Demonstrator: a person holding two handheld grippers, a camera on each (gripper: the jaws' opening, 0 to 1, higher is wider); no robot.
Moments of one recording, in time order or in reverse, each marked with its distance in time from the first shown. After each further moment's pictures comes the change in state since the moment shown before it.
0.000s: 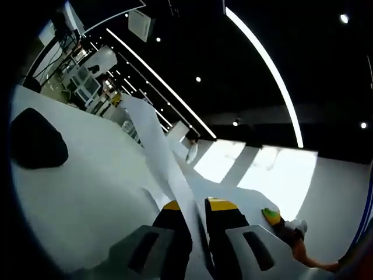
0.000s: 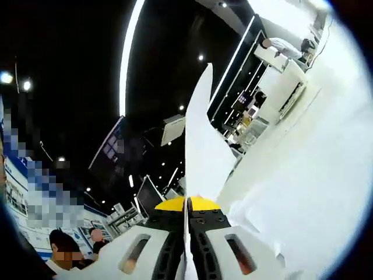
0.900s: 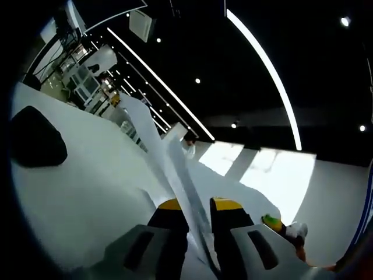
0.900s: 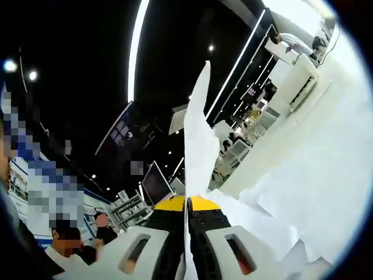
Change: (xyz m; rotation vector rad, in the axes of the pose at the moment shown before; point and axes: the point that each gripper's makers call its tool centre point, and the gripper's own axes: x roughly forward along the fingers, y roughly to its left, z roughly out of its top) left arm 0.002 -0.003 0.000 -0.013 -0.015 -0.014; right arm 0.003 0.013 -0.031 -0.069 0.087 0.048
